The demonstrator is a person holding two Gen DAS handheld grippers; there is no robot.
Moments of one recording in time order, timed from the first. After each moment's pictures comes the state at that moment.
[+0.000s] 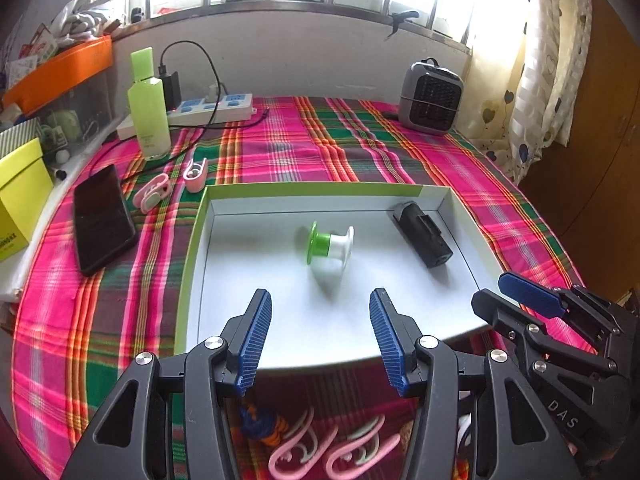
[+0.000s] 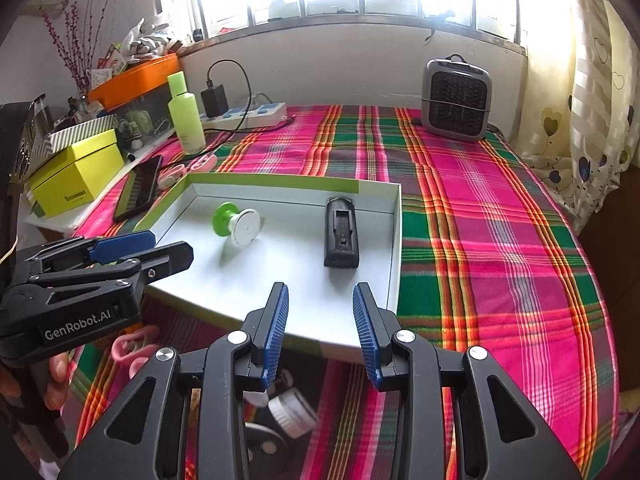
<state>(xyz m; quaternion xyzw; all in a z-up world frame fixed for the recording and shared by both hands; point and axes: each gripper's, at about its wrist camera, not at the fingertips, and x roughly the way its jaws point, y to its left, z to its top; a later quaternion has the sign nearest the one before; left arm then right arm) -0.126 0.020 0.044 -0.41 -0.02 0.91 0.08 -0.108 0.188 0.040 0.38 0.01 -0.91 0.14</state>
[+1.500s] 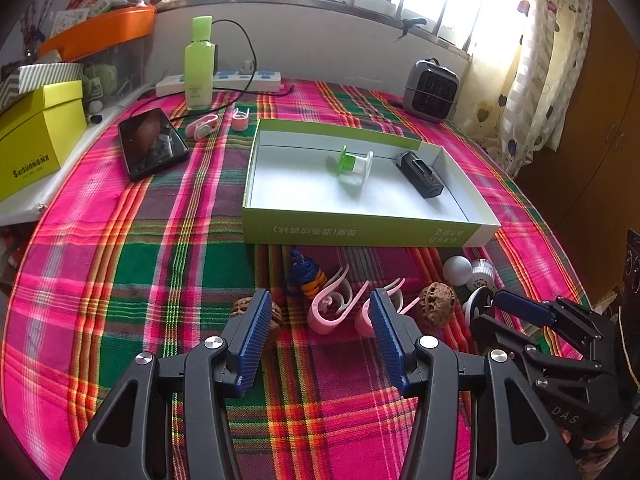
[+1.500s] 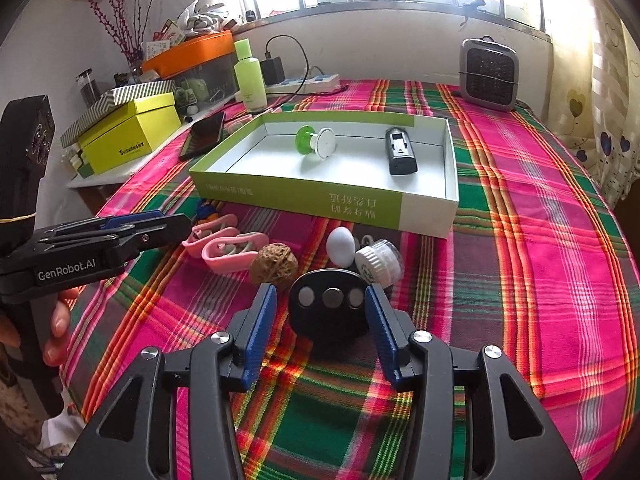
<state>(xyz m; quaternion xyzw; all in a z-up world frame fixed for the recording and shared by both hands) -0.042 -0.020 0.028 -0.41 -0.06 0.90 0.08 -0.029 0.176 0.015 0.39 0.01 -0.89 0.21</state>
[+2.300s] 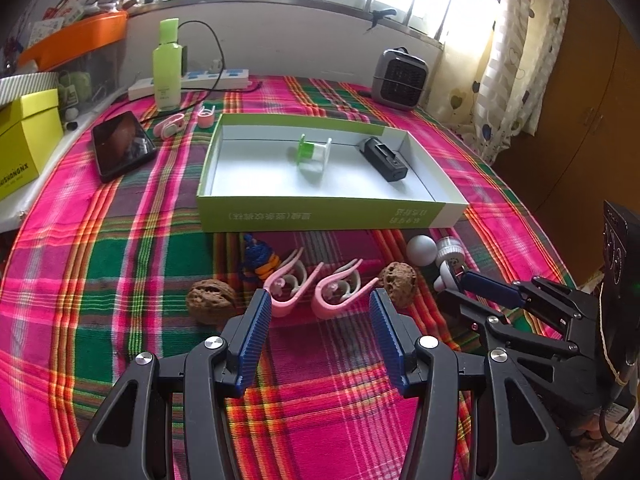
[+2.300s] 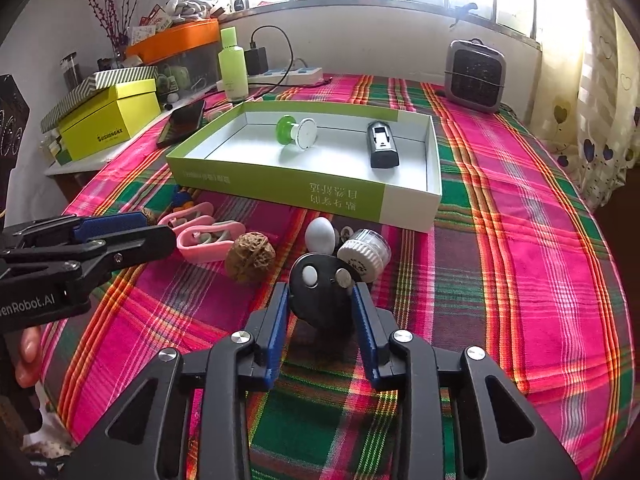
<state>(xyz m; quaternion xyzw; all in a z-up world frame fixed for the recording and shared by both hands) -0.031 0.002 0.027 -0.42 -0.05 0.90 0.13 -0.028 0.175 0.010 0.40 0.05 -0.90 0.17</state>
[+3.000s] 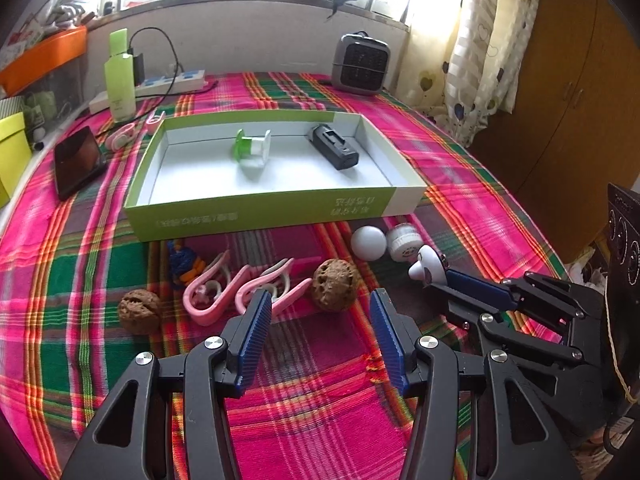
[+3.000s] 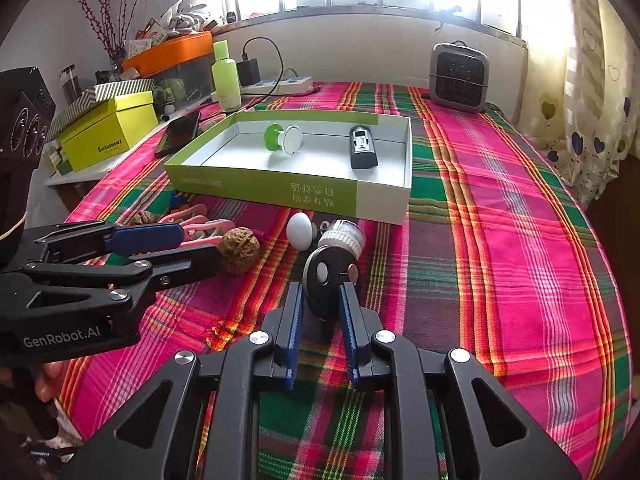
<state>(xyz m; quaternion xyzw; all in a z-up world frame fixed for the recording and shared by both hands) -0.035 0.043 0.026 -0.42 -0.02 0.89 0.17 -0.017 0.194 0.016 0.39 0.03 -0.91 0.16</state>
